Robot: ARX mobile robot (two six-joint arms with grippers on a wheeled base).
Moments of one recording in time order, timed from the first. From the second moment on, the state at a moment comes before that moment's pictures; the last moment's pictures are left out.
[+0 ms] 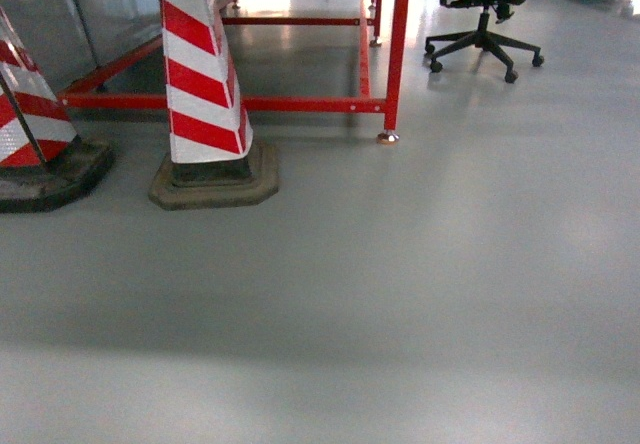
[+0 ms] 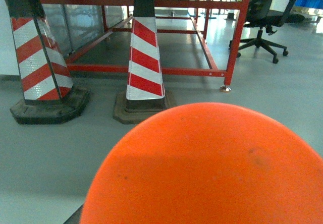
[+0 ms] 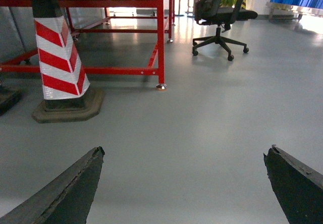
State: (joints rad) left arm 0.00 0.01 0.01 -0.01 0.00 -0.01; right arm 0.00 0.00 0.01 0.00 0.00 0.00
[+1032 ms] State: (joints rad) left arm 0.00 0.01 0.01 -0.01 0.00 -0.01; right arm 0.00 0.00 0.01 -0.01 0.00 0.00
